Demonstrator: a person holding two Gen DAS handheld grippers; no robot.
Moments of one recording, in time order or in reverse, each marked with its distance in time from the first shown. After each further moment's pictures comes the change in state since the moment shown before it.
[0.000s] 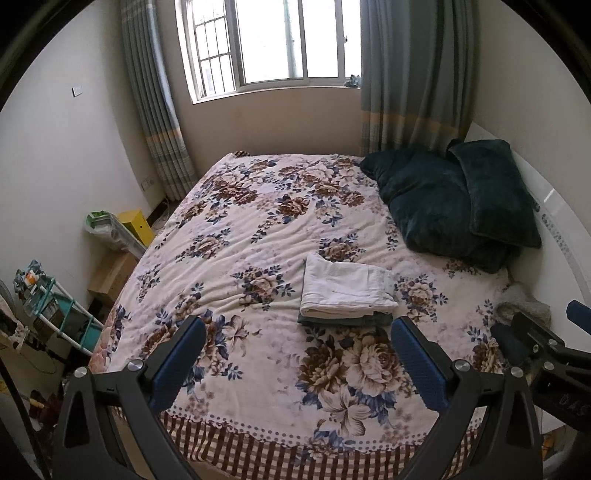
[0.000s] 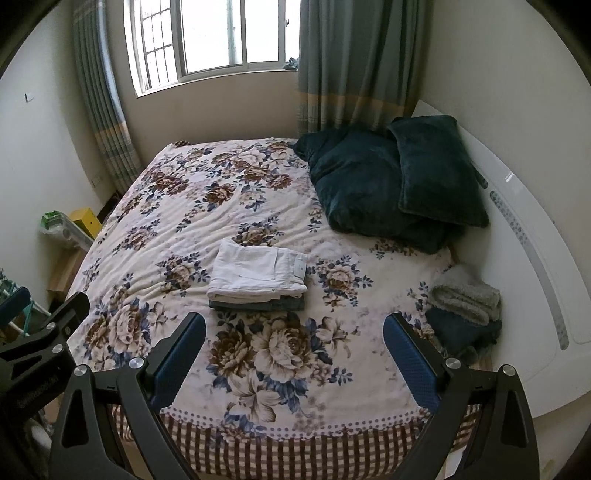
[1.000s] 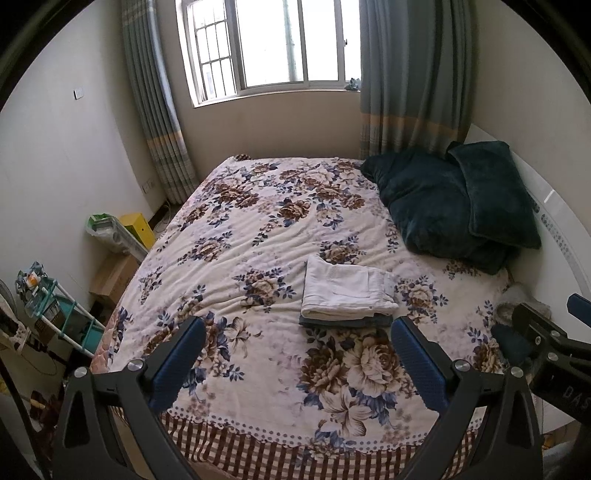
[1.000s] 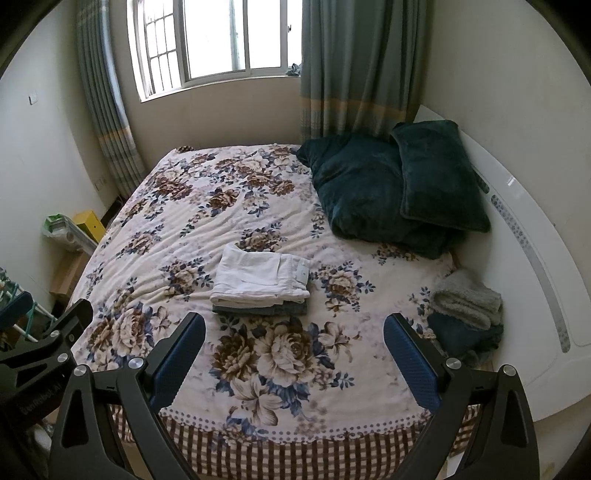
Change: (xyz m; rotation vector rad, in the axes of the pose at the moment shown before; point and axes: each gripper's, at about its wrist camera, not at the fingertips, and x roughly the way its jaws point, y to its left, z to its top) left arm -0.008 -0.007 0.005 -0.003 -0.006 0.009; right arm -0.001 0.001 0.007 -0.004 -0.011 0.012
